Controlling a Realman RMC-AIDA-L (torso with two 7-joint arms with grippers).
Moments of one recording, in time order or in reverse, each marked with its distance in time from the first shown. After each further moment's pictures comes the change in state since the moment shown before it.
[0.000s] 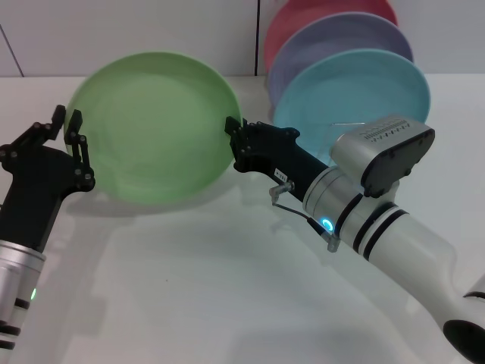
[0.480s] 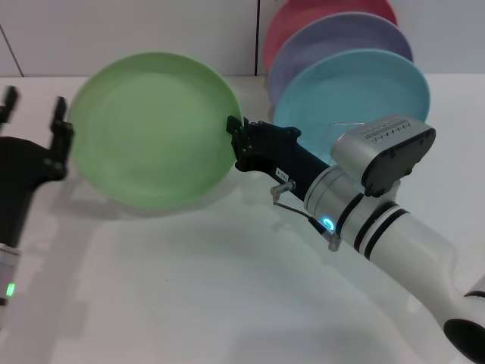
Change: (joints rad) left arm 0.021 0.006 -0.052 -0.005 -0.001 0.076 -0.047; right arm 0.000 0.000 0.004 -0.003 0.000 0.001 -0.005
